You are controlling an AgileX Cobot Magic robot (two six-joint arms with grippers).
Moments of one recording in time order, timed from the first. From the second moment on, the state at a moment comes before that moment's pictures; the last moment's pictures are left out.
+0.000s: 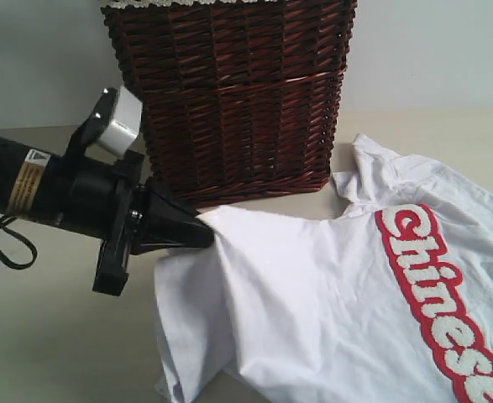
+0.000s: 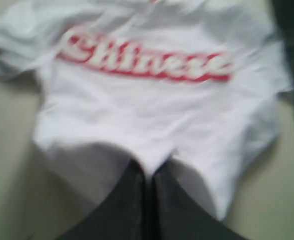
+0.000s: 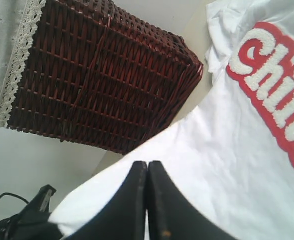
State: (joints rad) left arm -0.33 1.69 -0.87 1.72 -1.00 -1.07; right arm 0.28 0.01 -0.01 0.23 0.31 0.90
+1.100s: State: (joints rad) left arm -0.56 1.69 -0.78 1.75 -0.79 -1.29; right arm 0.28 0.01 -0.01 0.23 0.31 0.90
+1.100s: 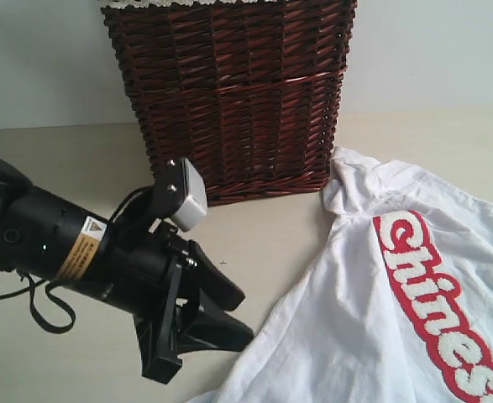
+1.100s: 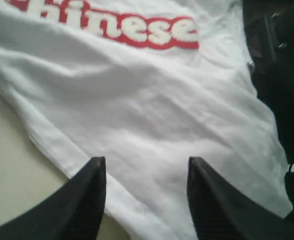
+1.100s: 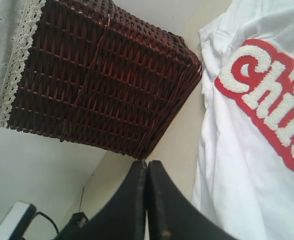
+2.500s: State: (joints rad) left arm -0.56 1.94 -0.71 1.75 -0.80 -1.31; right arm 0.28 0.01 -0.01 0.23 0.31 0.90
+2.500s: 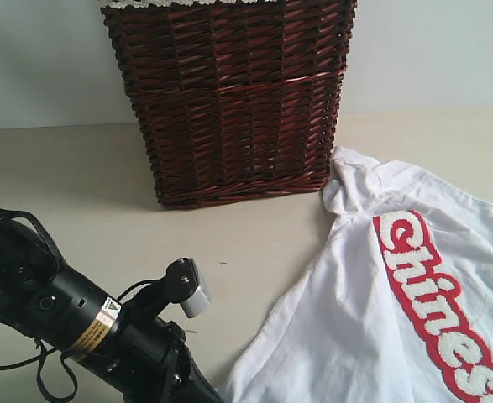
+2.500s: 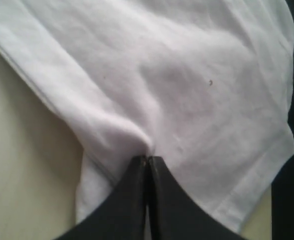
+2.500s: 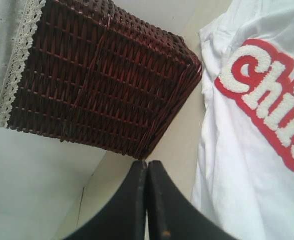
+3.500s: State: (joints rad) left arm -0.17 1.87 -1.02 1.47 -0.25 -1.15; right arm 0.28 0.01 -0.01 0.23 0.31 0.90
